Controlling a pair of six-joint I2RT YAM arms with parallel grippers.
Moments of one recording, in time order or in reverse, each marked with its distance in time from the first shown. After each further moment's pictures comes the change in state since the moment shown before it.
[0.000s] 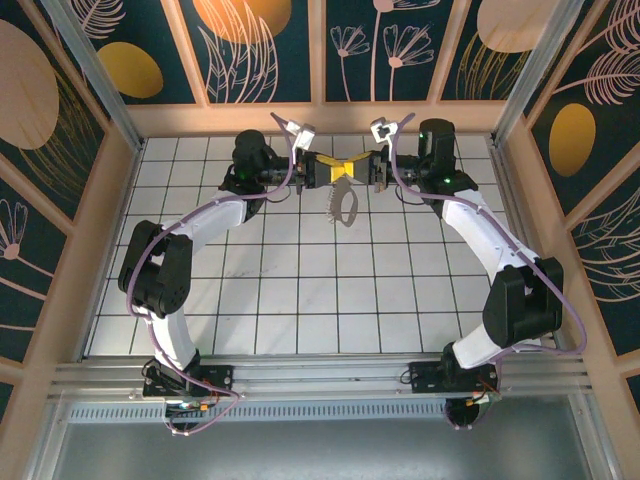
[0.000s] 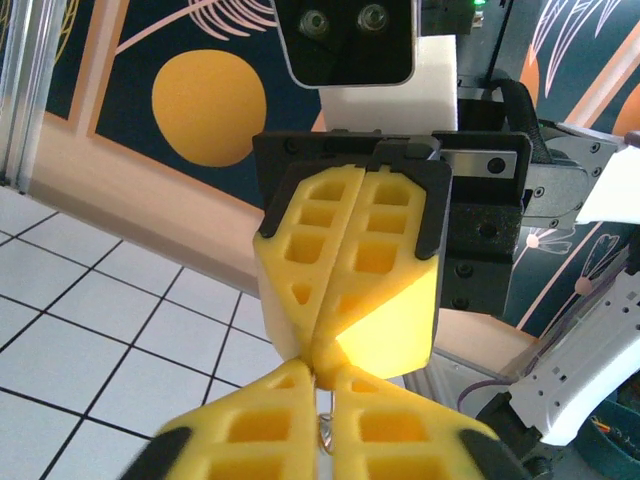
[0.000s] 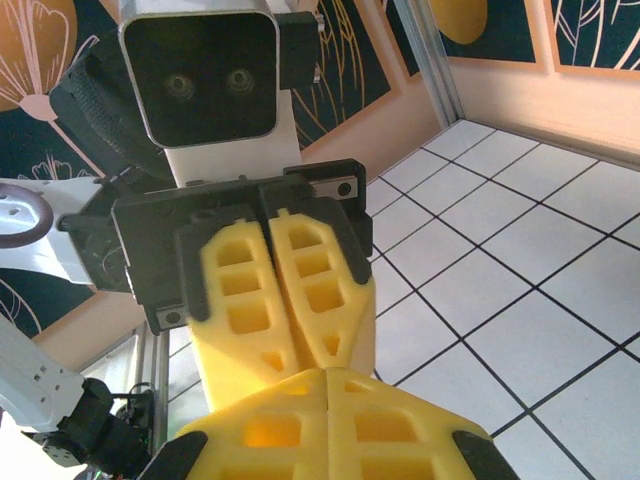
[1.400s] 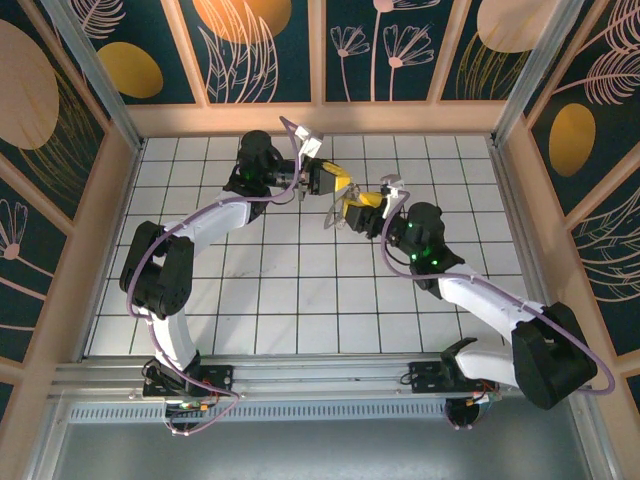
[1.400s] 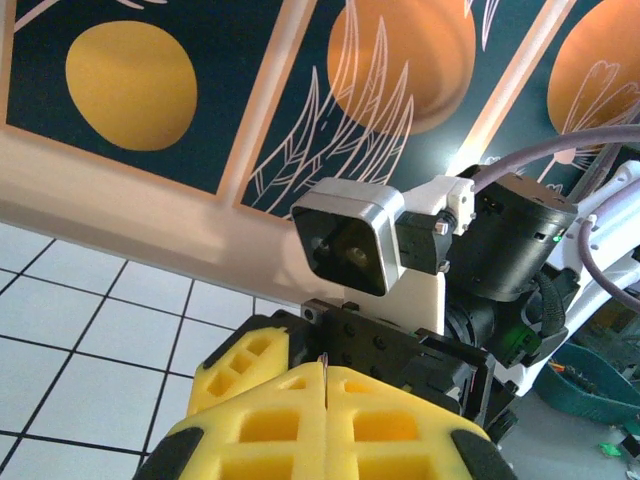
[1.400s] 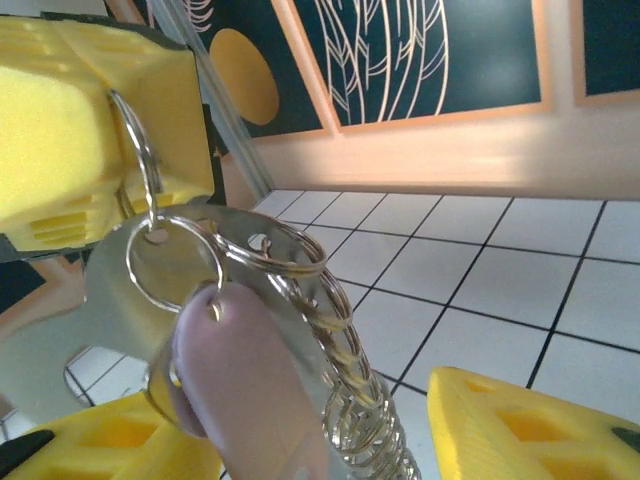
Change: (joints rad) left arm -0.033 -0.001 0.017 -0.029 0.102 0.068; right arm 0.244 -0.333 -0.674 0.575 0.788 0.158
